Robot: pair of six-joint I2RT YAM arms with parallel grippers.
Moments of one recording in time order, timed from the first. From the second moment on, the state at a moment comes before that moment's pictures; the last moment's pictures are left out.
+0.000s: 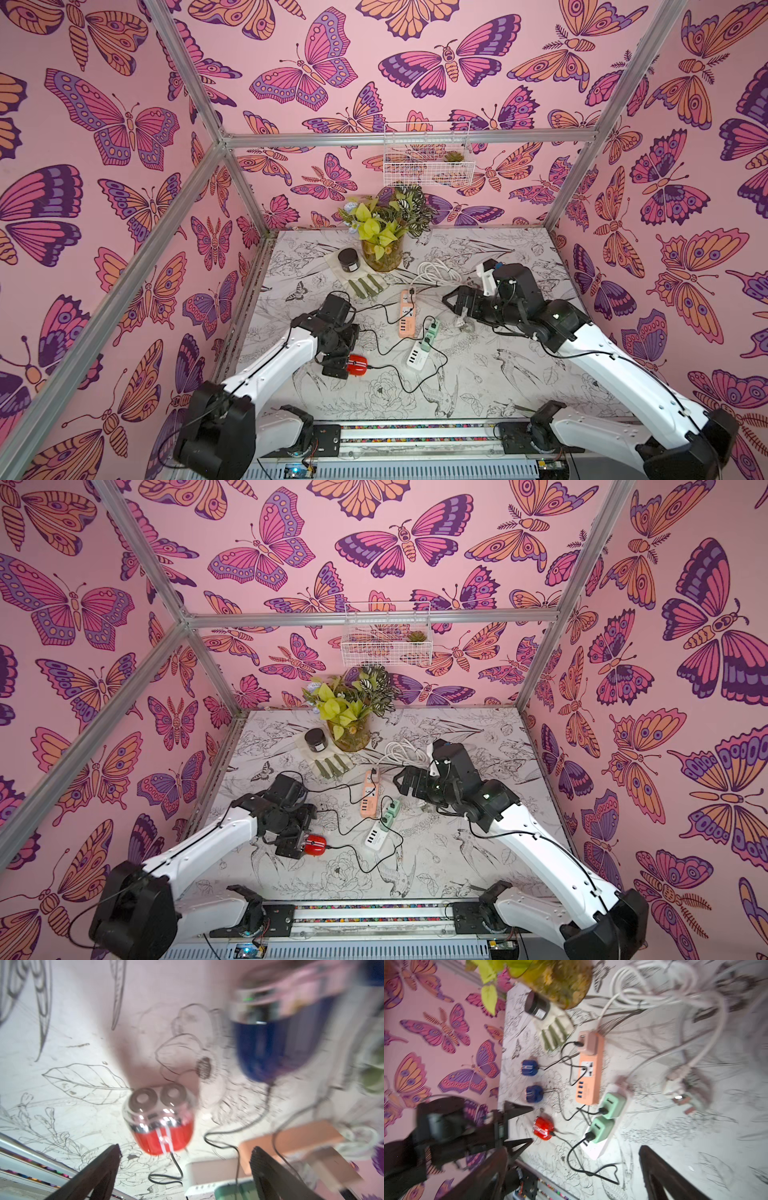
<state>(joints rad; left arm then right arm) -0.39 1.16 0.78 -0.86 0.14 -1.72 0.58 1.07 1.06 -0.71 -0.10 0.81</state>
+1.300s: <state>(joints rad) -0.04 1.37 0.26 0.69 -0.41 -0.06 0.03 1.40 0.33 0.66 0.32 0.14</state>
